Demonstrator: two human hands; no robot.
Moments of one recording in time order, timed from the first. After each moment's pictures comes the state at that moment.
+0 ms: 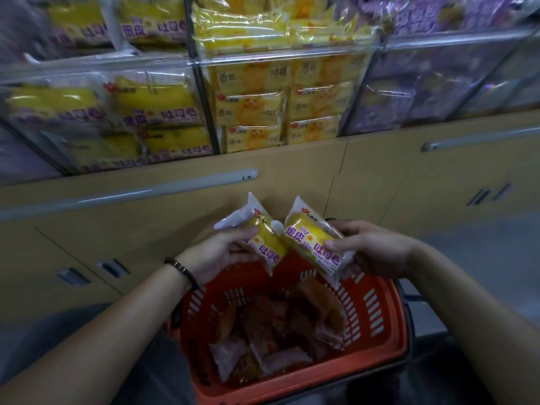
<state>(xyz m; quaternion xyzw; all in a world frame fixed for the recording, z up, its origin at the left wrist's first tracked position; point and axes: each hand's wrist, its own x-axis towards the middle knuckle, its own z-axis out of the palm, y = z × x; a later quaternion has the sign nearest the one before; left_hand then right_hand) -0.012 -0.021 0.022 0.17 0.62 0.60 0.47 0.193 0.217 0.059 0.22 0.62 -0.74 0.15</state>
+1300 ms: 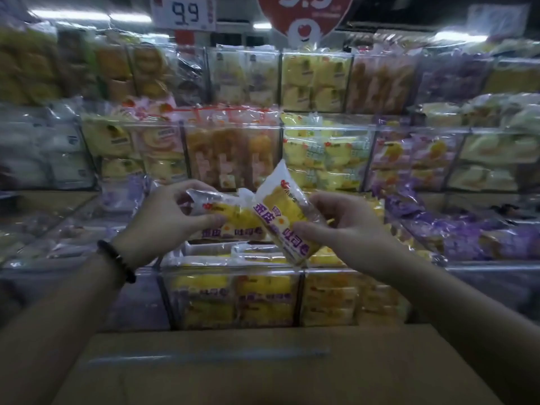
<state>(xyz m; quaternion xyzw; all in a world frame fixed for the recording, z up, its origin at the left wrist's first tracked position) -0.132 -0.145 0.342 0.35 0.77 0.52 -0.11 0.037 0.111 0.338 -0.06 0.85 -0.44 -0.28</state>
